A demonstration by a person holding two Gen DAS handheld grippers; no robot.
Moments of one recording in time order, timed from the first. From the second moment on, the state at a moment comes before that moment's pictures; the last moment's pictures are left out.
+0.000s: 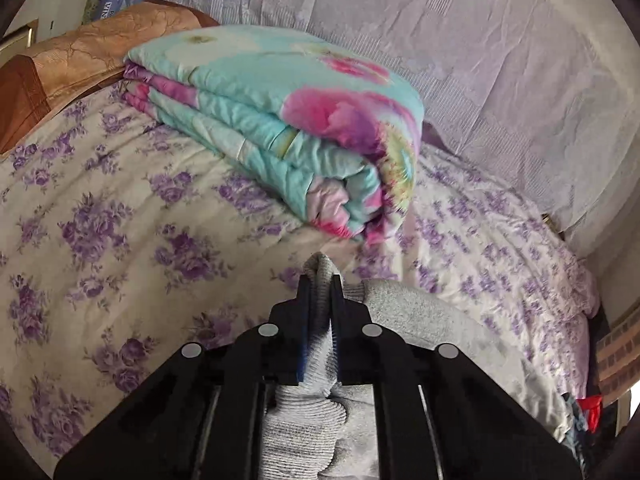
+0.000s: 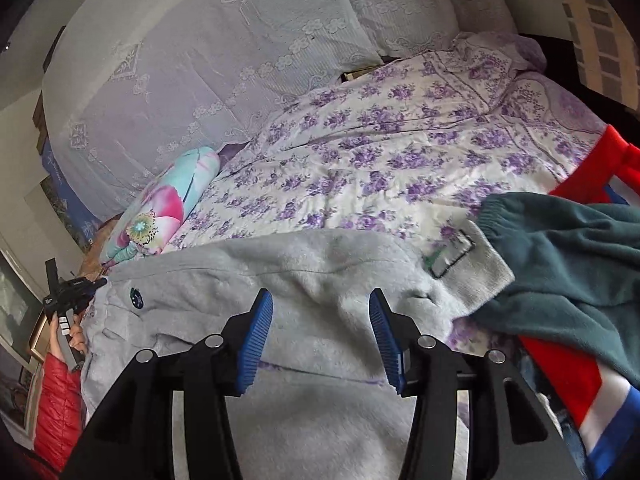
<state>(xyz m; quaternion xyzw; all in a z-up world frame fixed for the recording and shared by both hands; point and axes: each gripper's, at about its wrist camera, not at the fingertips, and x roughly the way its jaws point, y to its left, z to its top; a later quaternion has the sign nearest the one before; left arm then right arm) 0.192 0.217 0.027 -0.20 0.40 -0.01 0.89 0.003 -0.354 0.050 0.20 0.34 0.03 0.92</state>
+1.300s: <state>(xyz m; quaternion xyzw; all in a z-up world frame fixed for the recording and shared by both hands) 0.049 0.203 0.003 -0.17 0.38 -0.09 0.91 0.048 -0.139 0.025 -0.01 0.38 0.16 0.91</state>
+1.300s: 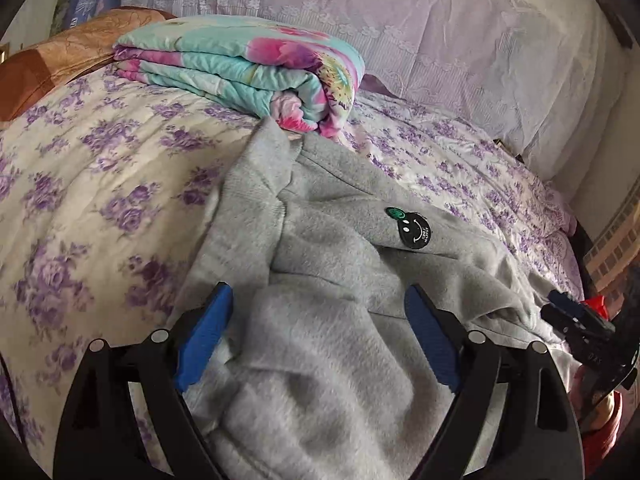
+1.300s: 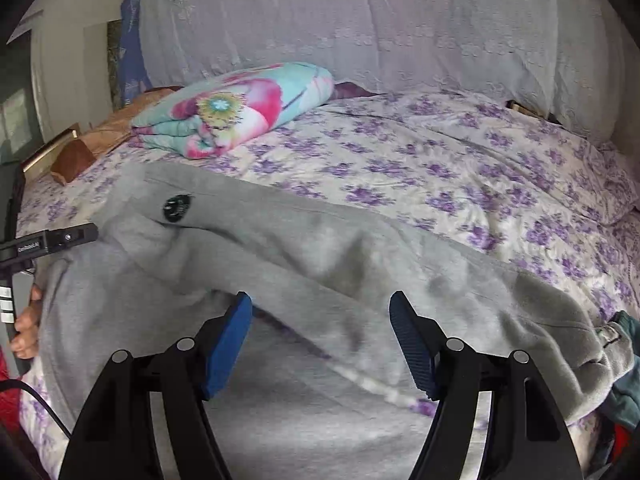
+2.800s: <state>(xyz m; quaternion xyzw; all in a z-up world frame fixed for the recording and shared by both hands) -0.037 0.255 -0.031 -0.28 0.42 -0.05 0.86 0.093 -0.104 -0.038 0.20 0.46 0.21 0.84</state>
